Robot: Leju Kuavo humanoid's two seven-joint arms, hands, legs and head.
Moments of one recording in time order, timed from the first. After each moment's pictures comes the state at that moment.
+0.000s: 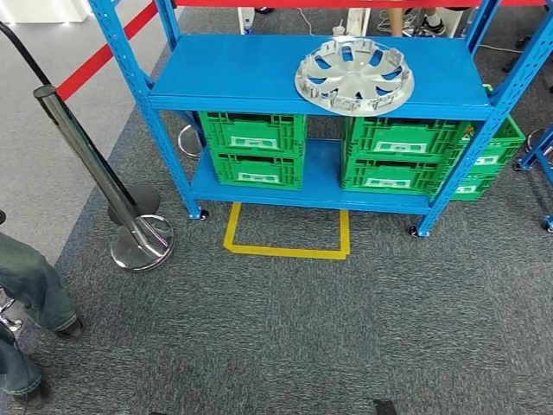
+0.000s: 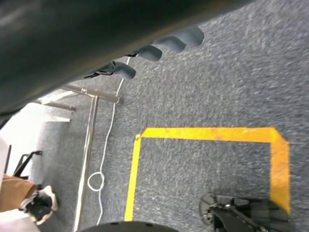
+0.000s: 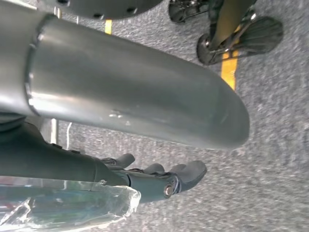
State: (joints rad) left arm -0.08 -0.22 0.93 -0.22 -1.00 0.43 0.00; right arm -0.09 0.22 -1.08 -0.20 1.08 -0.25 -0.05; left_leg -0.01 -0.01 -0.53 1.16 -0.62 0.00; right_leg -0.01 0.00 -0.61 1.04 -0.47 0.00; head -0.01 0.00
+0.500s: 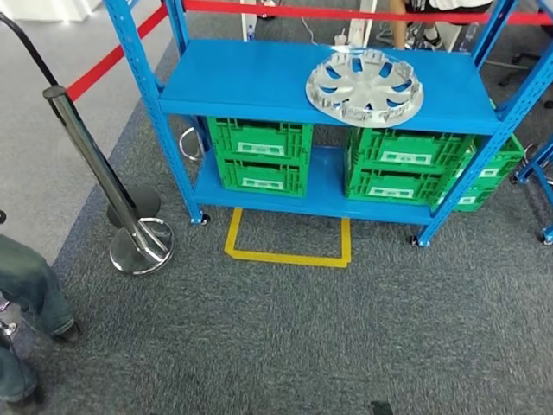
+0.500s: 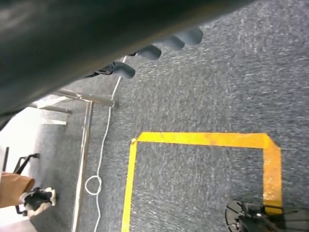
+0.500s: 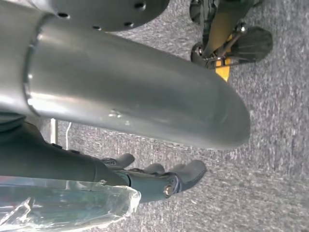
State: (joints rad) left arm -0.08 -0.21 0.93 -0.22 -1.01 0.43 0.01; right arm -0.09 0.22 -1.08 -0.20 1.08 -0.25 -0.04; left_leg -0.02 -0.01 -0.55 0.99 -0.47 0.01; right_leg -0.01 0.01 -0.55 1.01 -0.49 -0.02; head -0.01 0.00
